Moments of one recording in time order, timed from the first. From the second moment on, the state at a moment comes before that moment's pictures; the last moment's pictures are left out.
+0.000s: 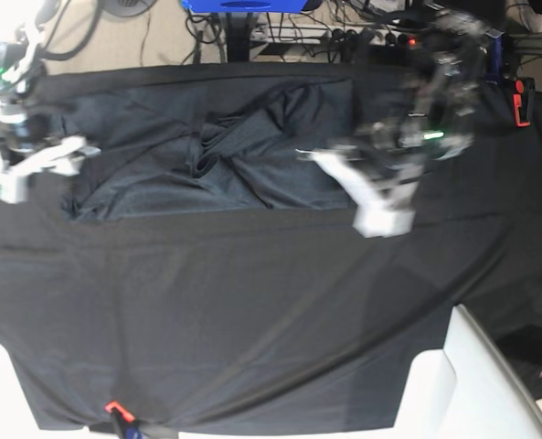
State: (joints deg) left arm 14.5 -21.2 5.6 98.2 -35.8 6.3 46.0; right arm -24.8 2.7 15.5 109.3 13.4 12.5 -38.2
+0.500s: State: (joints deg) left arm 24.9 -21.8 -40.6 86.7 -35.8 -26.1 45.7; right arm -17.1 0.7 6.0 105.5 24.4 28.6 -76.2
